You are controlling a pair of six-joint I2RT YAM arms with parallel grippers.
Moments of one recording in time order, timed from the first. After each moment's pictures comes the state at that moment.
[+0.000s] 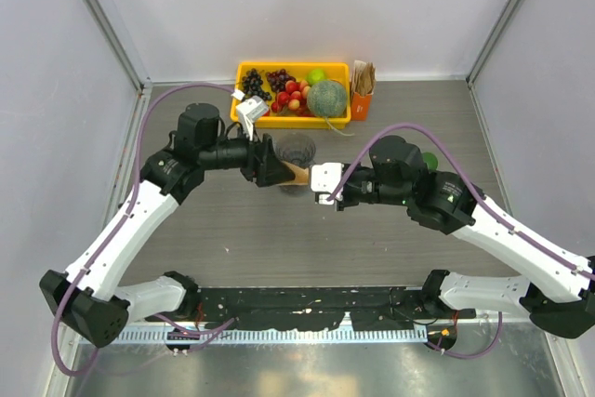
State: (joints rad) left arm -0.53 1.15 1.24 -0.53 0.68 -0.20; right arm 0.97 1.07 1.27 -0.60 -0.24 -0.70
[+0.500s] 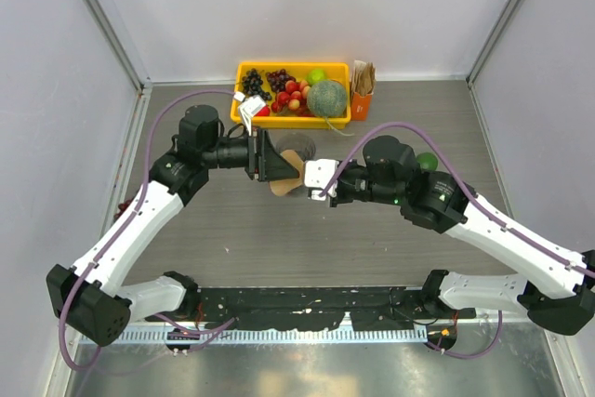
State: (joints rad) left arm -0.48 1.16 1.12 -0.28 0.88 -0.55; right arm 0.98 1.09 1.26 -0.54 -0.18 -0.68
